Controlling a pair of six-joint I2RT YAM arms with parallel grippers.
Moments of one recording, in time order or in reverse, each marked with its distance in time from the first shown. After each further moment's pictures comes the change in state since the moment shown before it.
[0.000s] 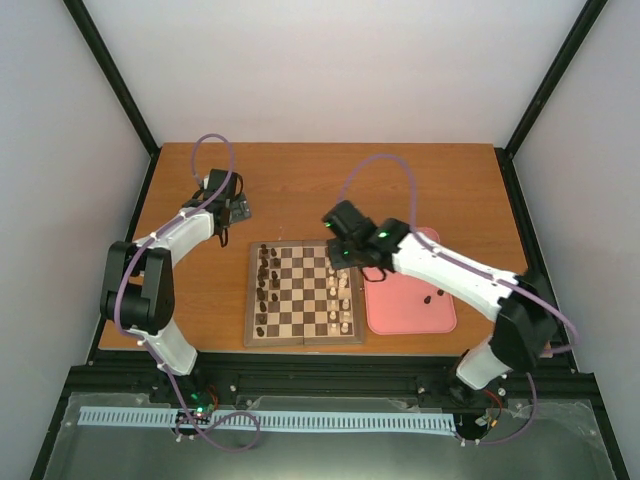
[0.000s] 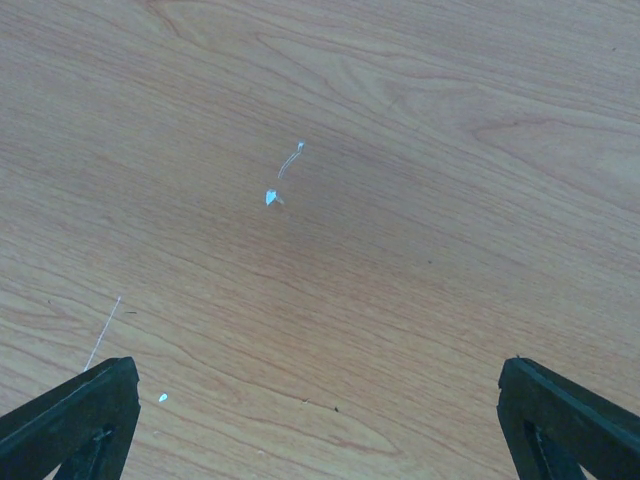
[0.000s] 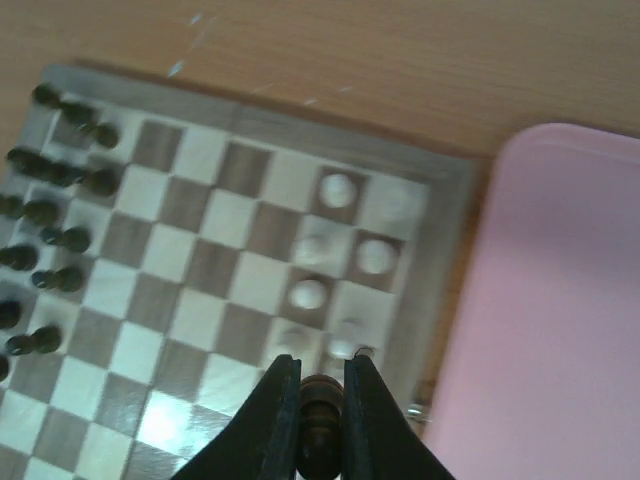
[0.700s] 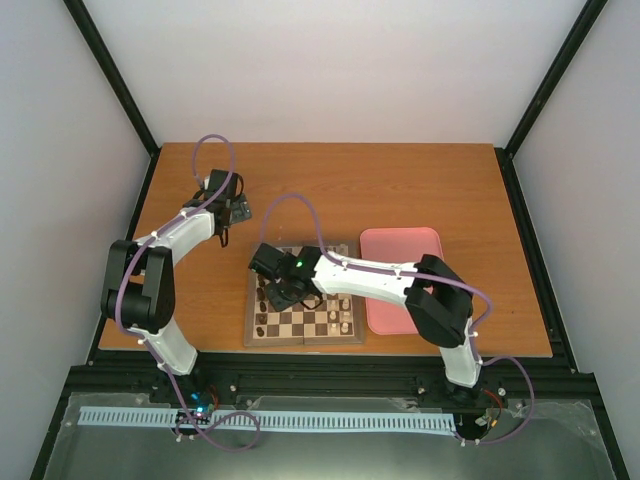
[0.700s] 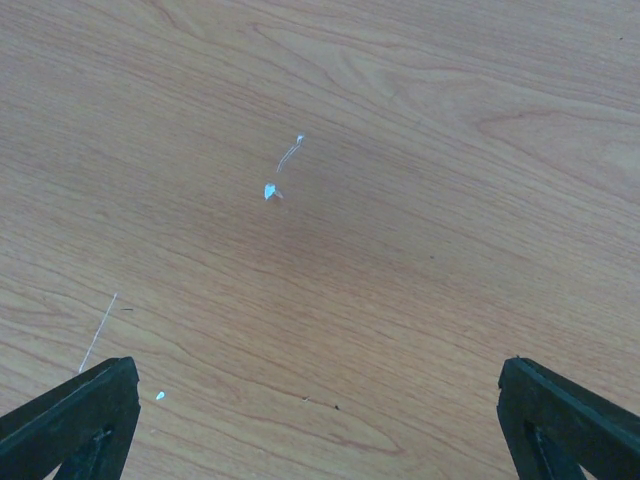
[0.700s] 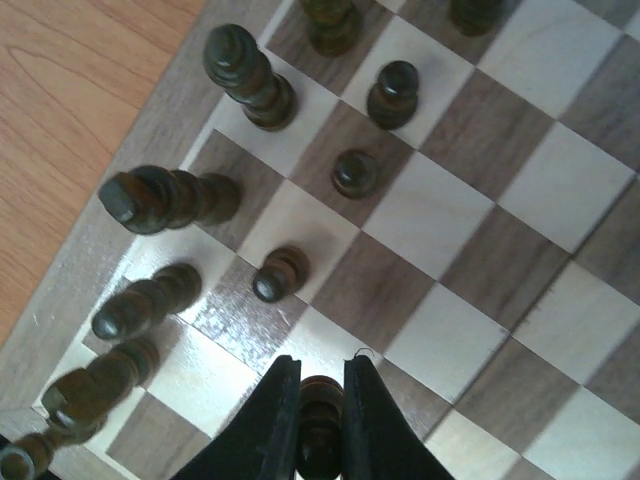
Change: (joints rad) left arm 0.000 0.011 0.000 -0.002 0.003 0.000; right arm 0.332 0.471 0.299 -0.019 -0.095 0.000
